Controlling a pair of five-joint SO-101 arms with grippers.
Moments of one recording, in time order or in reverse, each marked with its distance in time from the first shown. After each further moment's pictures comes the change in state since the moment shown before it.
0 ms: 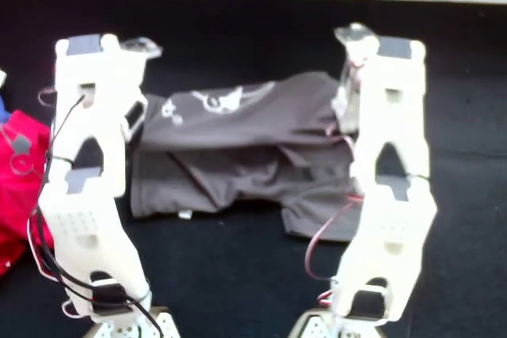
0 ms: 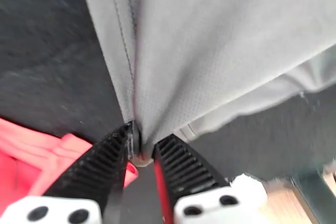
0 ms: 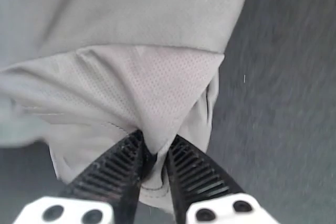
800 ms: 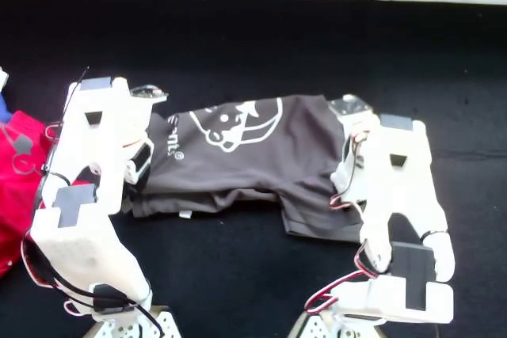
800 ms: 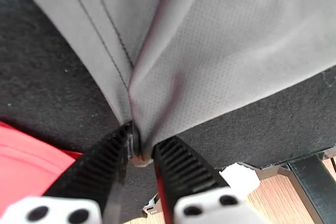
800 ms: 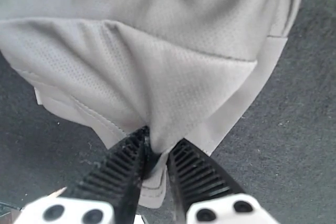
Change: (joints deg) left arm 0.3 -11.2 30.8 -8.5 -0.2; right arm 1.5 -33.8 59.3 -22.9 6.7
